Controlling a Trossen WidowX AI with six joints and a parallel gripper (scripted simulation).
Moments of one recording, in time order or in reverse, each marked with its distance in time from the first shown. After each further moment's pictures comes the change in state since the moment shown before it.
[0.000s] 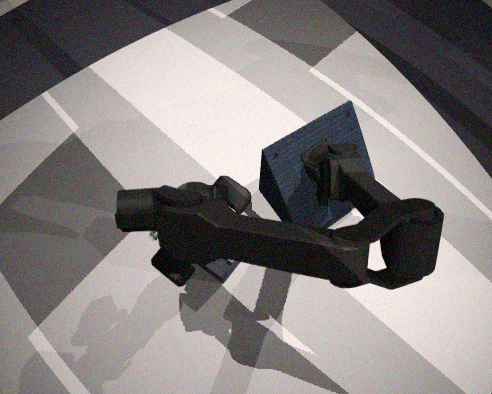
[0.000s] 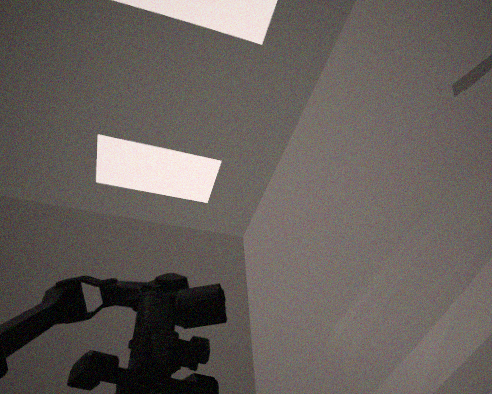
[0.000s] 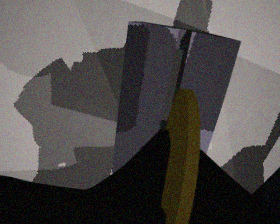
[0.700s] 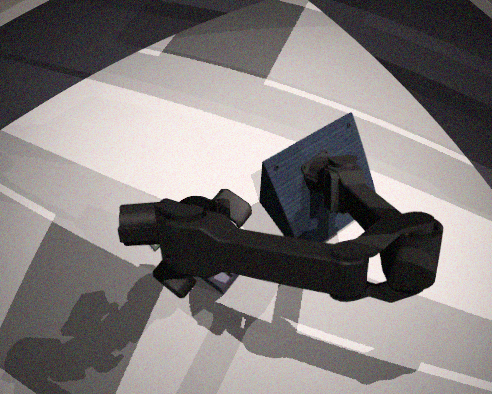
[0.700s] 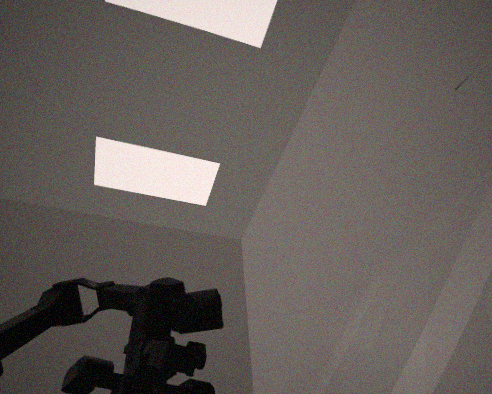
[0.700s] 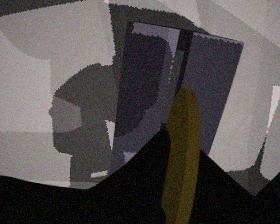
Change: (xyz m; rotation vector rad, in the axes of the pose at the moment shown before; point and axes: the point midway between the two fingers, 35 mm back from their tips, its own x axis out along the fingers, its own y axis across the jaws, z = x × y) arm 0.005 0.000 0.000 -0.006 -0.006 -0.001
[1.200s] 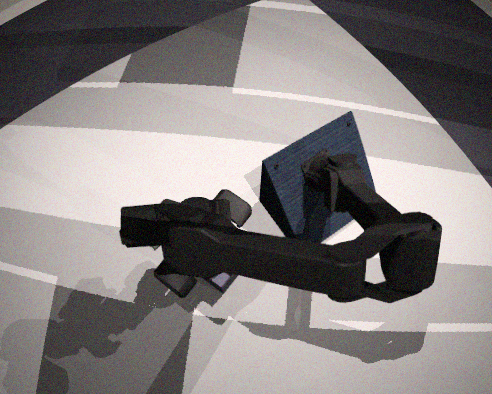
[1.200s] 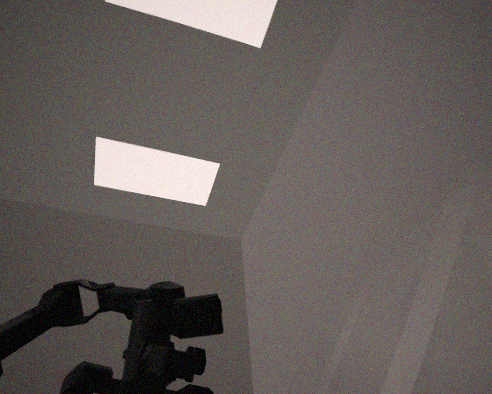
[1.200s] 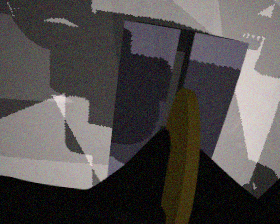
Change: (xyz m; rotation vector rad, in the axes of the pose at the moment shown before) arm 0.007 0.000 0.000 0.000 0.001 -0.001
